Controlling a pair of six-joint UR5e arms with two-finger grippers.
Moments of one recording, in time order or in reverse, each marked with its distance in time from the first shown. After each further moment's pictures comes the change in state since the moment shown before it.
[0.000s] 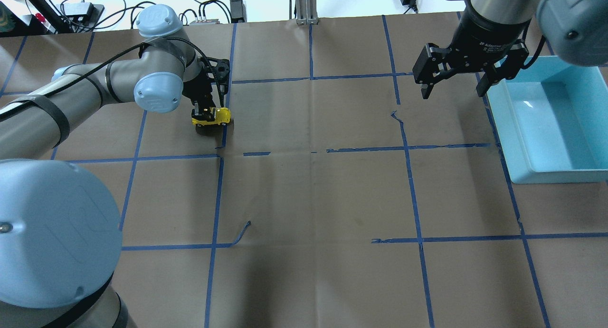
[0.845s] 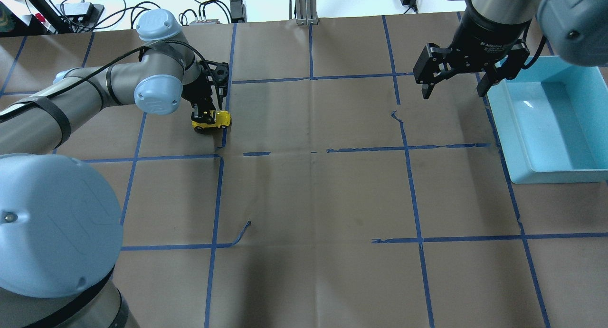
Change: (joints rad) left arm 0.010 -0.016 -0.002 0.003 -0.006 0.014; right arm 0.000 -0.001 0.000 0.001 0.000 -0.002
